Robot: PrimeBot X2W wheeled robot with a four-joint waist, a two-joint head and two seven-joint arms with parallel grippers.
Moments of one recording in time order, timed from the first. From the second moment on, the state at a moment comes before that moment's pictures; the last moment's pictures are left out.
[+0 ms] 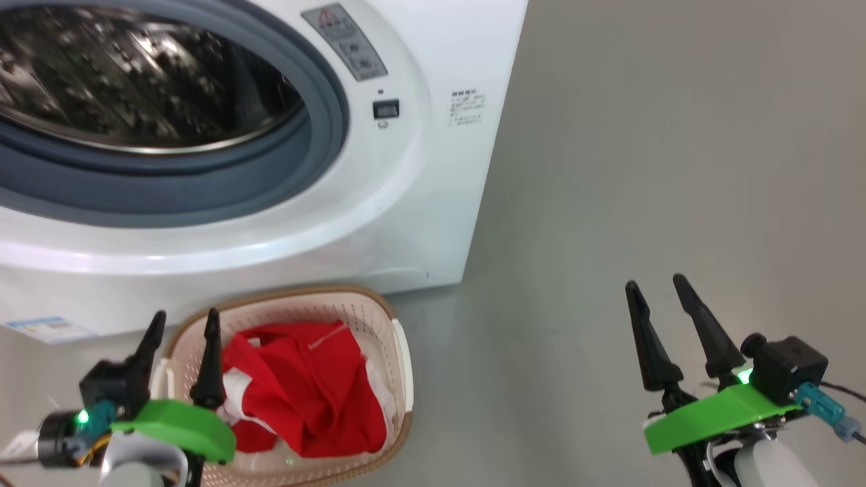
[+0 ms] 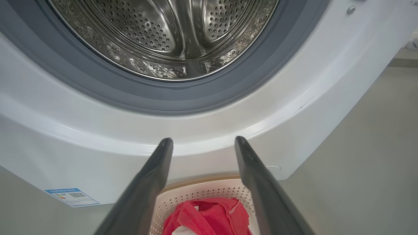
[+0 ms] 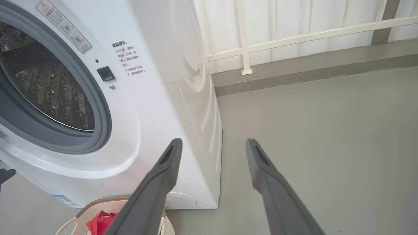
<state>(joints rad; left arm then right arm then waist) -0.33 0.08 0.10 0.57 -0.12 -0.13 -0.26 -0.12 -0.06 0.08 0.22 0.42 0.12 -0.26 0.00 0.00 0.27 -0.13</state>
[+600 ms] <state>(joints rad) 0.03 0.05 0.15 0.24 -0.11 -0.13 -0.26 0.03 -0.11 0.08 0.22 0.43 0.12 -0.26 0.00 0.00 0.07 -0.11</state>
